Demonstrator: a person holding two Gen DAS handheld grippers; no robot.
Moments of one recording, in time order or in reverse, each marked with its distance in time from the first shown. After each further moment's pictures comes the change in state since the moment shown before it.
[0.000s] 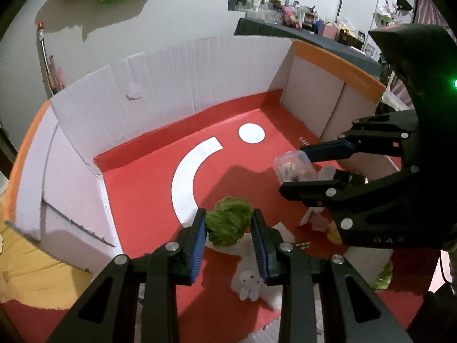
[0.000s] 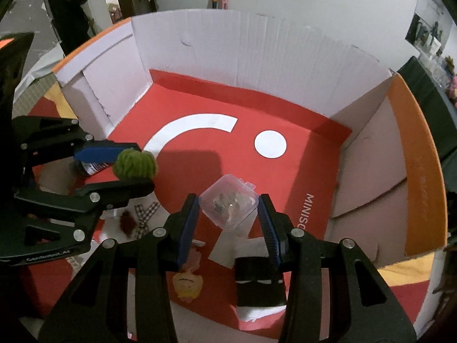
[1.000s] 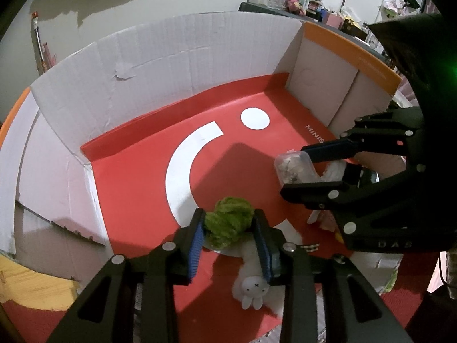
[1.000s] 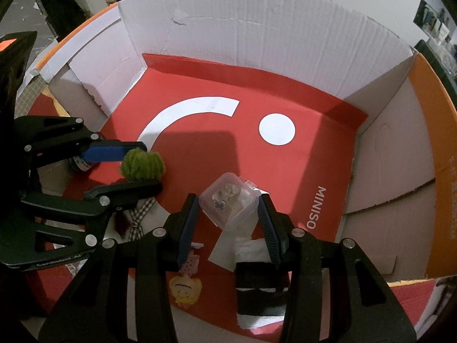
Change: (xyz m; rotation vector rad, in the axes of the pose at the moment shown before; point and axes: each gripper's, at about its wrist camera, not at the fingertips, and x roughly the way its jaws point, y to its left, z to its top) left arm 0.014 0.002 0.003 -0.021 0.082 -0.018; right arm 0.013 -0.004 -0.006 0.028 0.092 0.050
